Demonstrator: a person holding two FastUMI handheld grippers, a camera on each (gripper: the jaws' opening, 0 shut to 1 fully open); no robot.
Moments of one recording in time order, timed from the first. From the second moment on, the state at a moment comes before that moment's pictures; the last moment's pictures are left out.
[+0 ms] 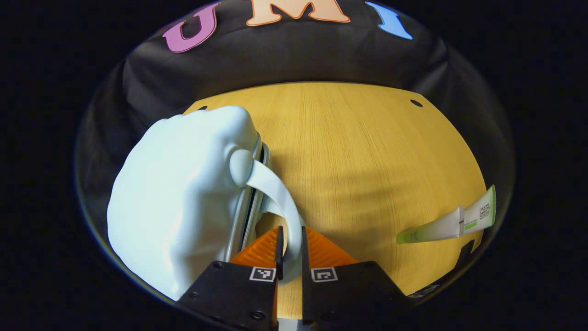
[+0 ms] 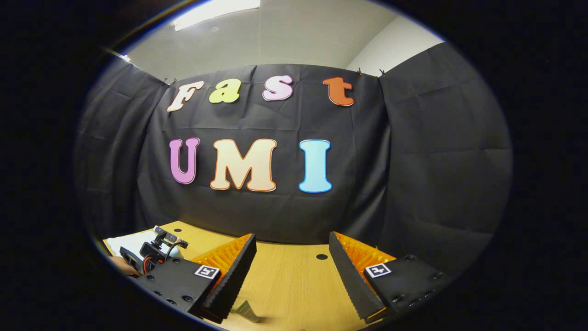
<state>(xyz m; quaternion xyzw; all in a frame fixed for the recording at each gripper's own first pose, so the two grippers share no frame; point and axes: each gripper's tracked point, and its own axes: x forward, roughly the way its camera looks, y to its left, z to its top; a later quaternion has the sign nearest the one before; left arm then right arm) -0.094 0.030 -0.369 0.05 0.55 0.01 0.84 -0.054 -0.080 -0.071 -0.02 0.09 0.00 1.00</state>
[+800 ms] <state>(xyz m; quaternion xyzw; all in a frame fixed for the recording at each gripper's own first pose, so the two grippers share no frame) -0.069 0.033 -0.240 0.04 0.47 -0.06 0.88 -0.048 0.001 -0.086 0.03 0.08 0.04 1.00</state>
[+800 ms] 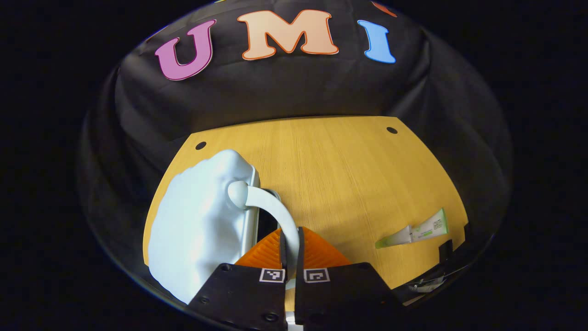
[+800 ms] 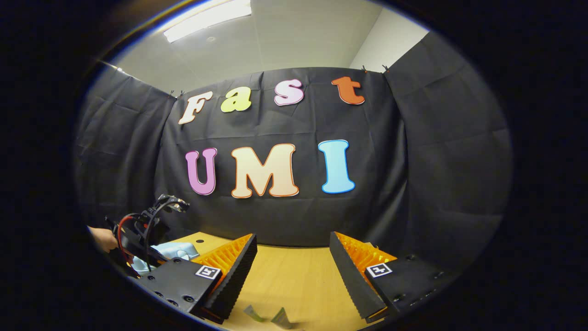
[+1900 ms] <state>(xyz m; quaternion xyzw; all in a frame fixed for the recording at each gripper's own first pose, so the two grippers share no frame) -0.019 0.272 -0.113 -0.02 0.34 -0.07 0.94 -0.042 0.147 -0.080 -0.01 0.06 -0.01 1.00</state>
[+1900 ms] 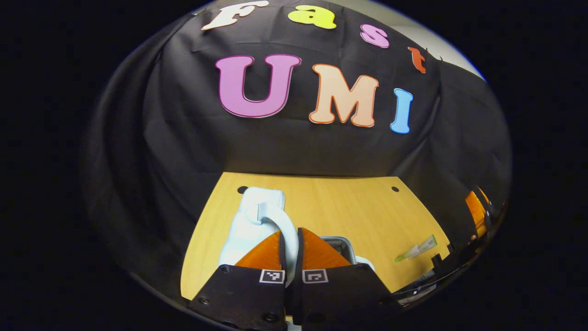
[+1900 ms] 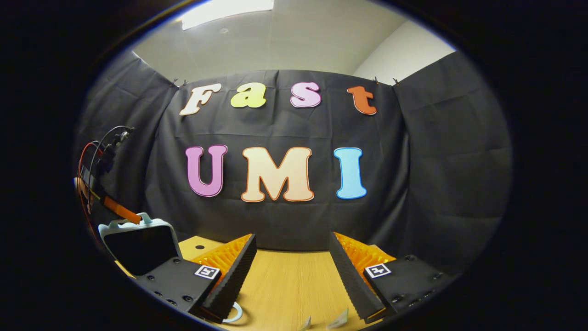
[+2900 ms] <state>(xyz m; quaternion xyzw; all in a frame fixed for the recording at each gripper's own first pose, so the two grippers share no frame) -0.031 0.499 -0.206 -0.04 0.33 0.09 0.94 -0.049 0.181 -0.057 -0.05 0.03 -0.02 1.00</state>
